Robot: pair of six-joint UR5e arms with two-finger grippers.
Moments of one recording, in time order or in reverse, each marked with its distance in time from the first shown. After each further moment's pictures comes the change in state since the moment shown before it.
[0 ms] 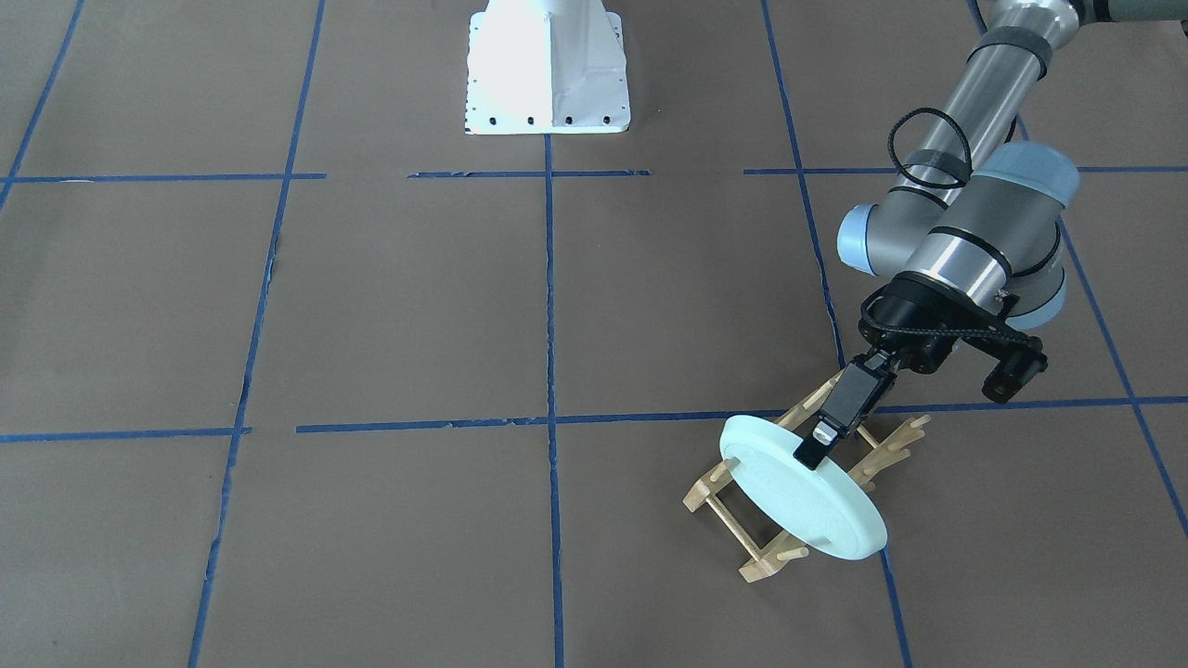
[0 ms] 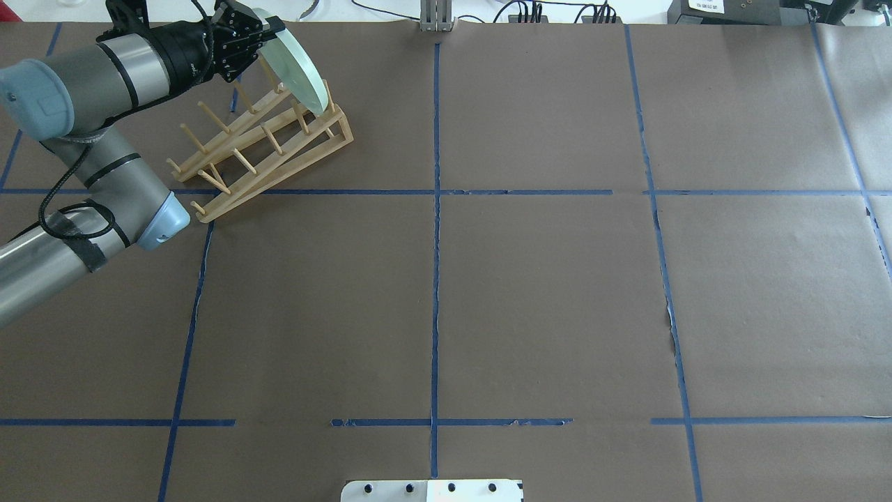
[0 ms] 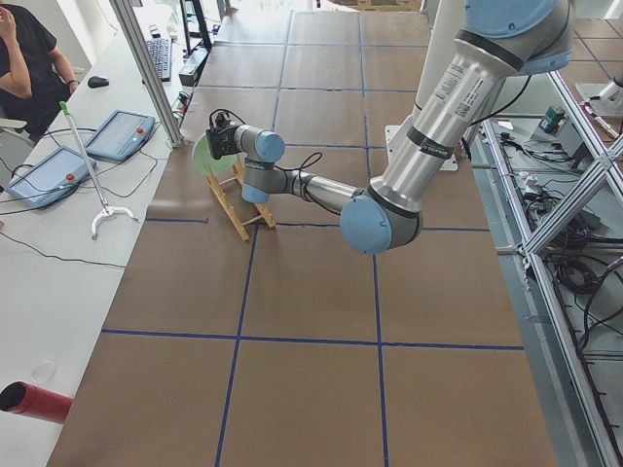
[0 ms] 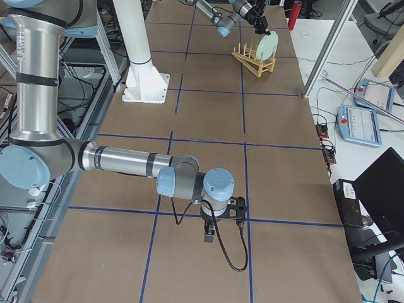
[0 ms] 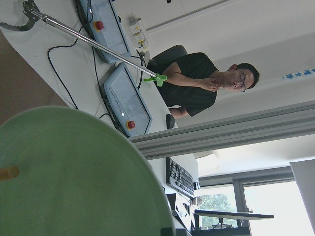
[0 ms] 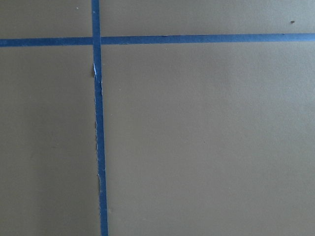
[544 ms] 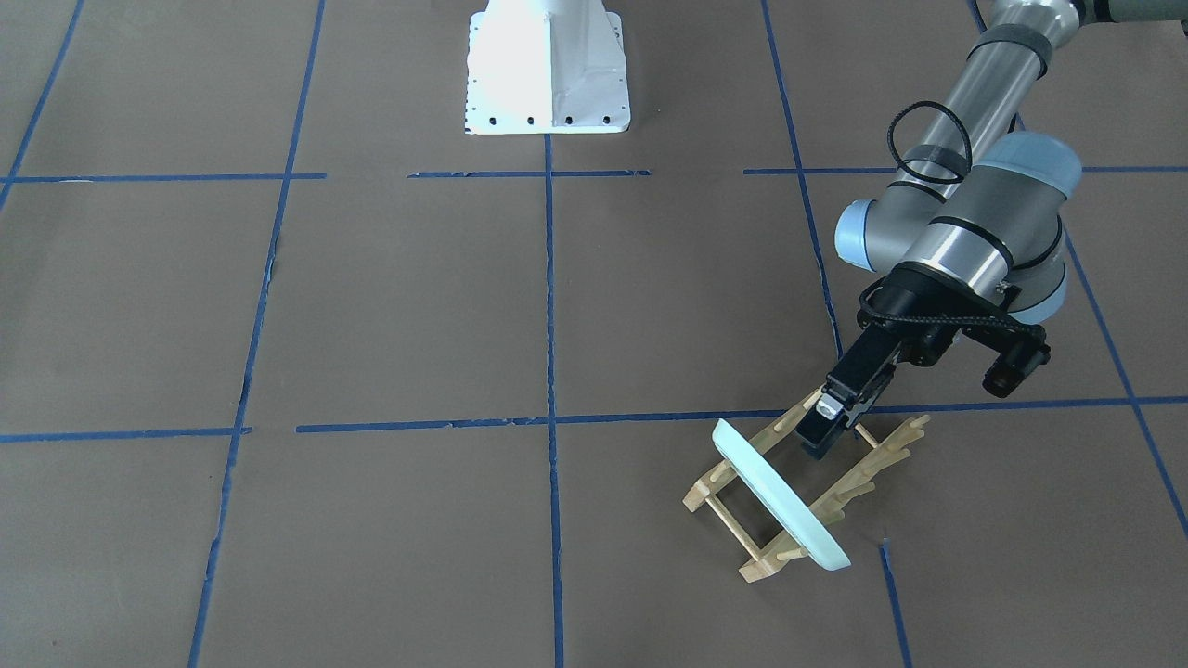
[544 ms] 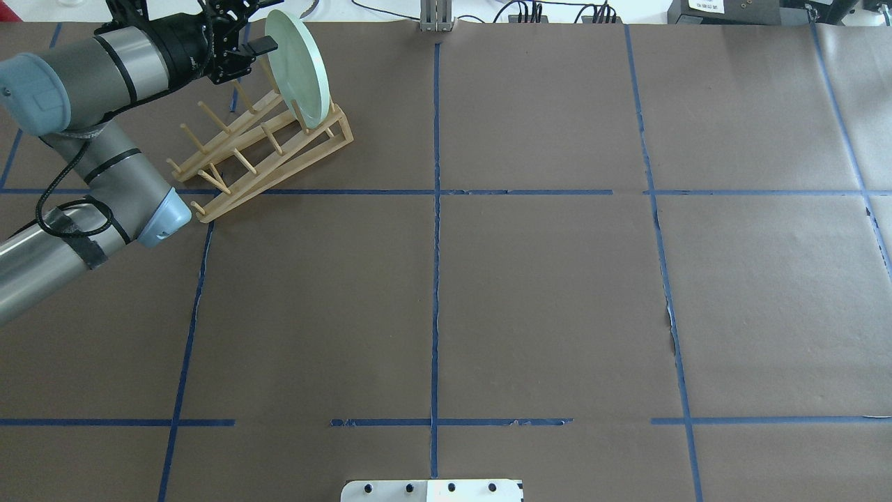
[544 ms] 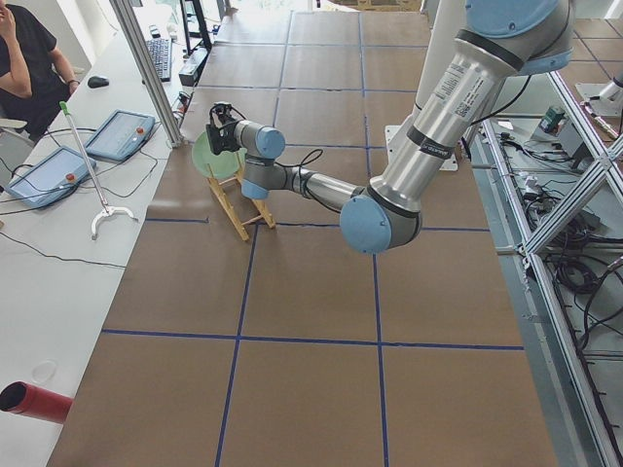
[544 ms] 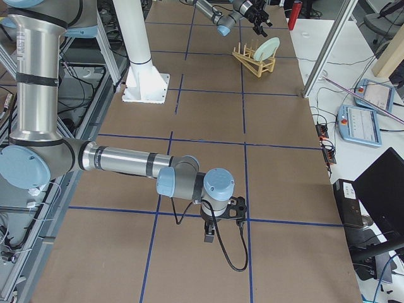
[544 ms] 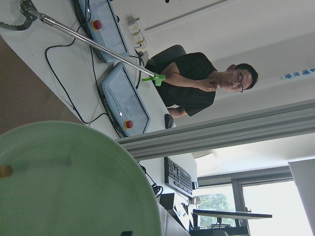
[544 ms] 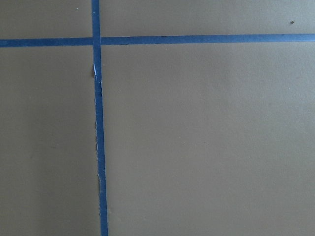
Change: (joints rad) left arm -0.014 -0.004 -0.046 0.008 -0.002 0.000; right arm 0.000 0.001 0.000 0.000 0.000 0.000
